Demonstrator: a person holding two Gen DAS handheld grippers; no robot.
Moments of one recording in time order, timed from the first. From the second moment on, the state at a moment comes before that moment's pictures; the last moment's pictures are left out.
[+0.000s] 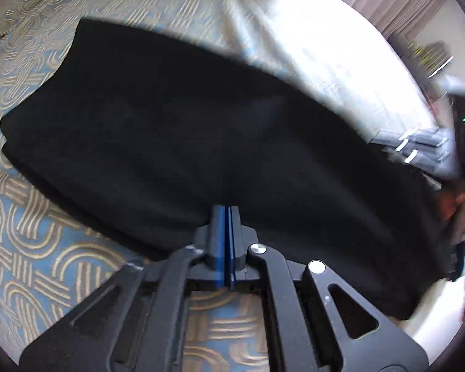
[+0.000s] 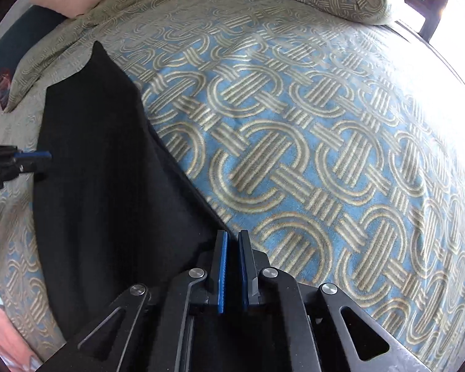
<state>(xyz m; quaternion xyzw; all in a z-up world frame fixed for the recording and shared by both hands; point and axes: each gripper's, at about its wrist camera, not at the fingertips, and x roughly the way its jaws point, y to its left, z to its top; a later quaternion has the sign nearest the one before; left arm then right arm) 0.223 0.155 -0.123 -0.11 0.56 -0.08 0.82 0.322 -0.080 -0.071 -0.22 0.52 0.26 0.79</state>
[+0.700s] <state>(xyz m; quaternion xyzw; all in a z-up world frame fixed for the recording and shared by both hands) 0.210 0.181 -0.114 -0.15 0.56 -0.03 0.81 0.326 -0.052 -0.083 -0.23 0.47 0.12 0.84</state>
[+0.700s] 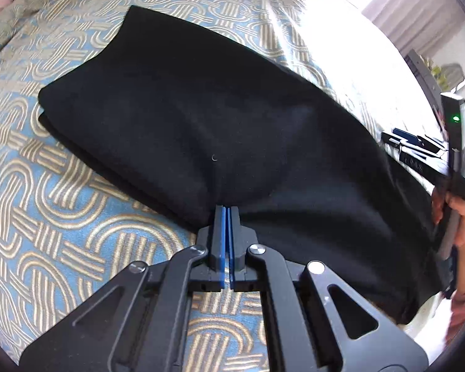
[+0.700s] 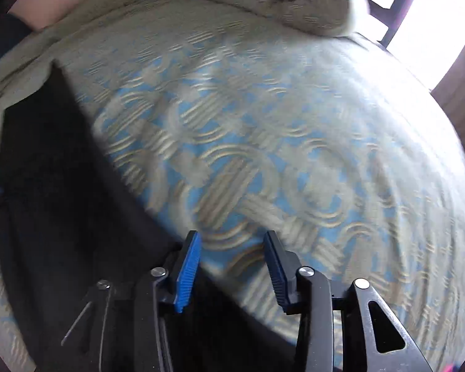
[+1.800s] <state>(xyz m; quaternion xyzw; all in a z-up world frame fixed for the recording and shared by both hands) 0.140 -0.156 -0.126 -0.06 0.63 -0.51 0.59 0.044 -0.390 -0.039 0.21 0.49 -0.03 0.84</state>
